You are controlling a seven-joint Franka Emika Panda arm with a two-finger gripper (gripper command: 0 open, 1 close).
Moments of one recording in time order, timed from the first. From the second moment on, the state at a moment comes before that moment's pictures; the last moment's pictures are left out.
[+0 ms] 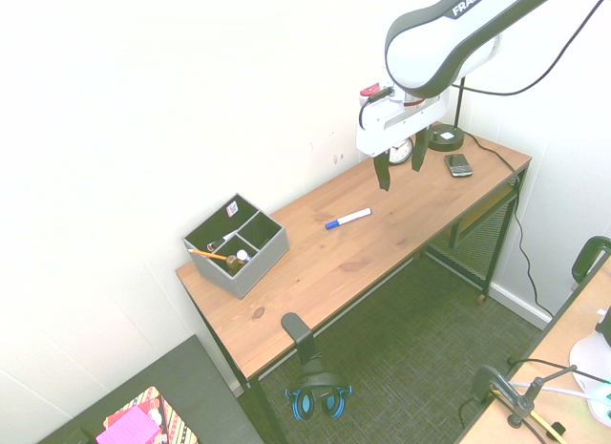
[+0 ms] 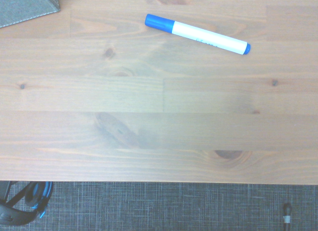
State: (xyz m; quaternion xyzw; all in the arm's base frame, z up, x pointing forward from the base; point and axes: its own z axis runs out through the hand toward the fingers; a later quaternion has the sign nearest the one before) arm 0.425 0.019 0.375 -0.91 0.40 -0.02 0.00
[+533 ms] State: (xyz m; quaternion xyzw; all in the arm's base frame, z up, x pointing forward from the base) arm 0.460 0.027 0.334 -0.97 0.22 -0.01 0.00
